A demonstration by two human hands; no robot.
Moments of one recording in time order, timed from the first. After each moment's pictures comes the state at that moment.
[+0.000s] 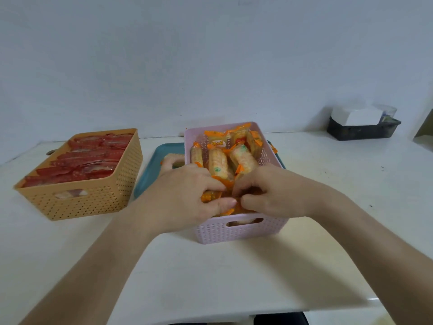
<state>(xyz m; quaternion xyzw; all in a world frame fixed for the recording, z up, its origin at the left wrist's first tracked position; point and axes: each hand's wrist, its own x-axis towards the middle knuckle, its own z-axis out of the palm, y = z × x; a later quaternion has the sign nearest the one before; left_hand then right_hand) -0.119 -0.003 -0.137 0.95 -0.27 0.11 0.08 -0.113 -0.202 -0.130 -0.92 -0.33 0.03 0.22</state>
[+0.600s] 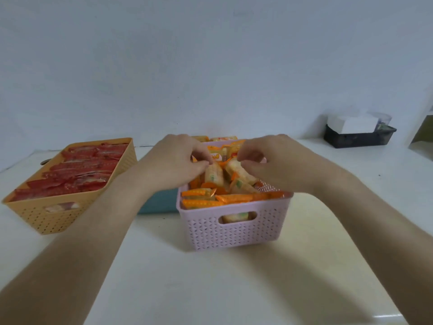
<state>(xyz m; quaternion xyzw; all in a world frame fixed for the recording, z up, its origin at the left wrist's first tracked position) -0.068 -0.005 -0.095 0.96 -0.21 0.11 0.17 -0.083 -0.213 -0.101 -0.95 -0.23 -0.12 0.20</state>
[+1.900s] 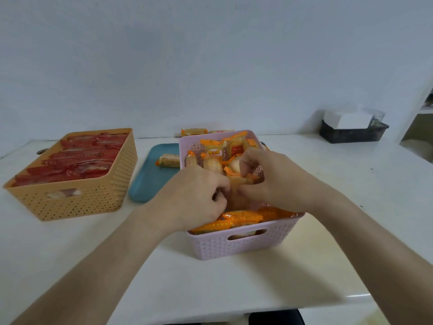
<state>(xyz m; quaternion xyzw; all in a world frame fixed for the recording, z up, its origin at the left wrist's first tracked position) -0.122 -0.020 -0.137 0.93 -0.31 0.12 0.15 -0.117 -0.204 -0.127 -0.93 -0.23 -0.09 0.29</state>
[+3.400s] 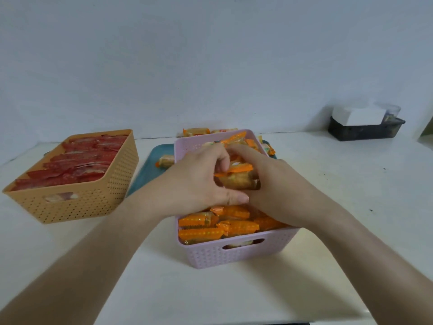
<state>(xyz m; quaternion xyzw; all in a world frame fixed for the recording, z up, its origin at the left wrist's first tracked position) -0.114 -0.037 -0.110 0.92 -0.23 0.00 0.31 -0.119 -0.207 -0.133 -0.91 -0.25 -0.11 0.31</state>
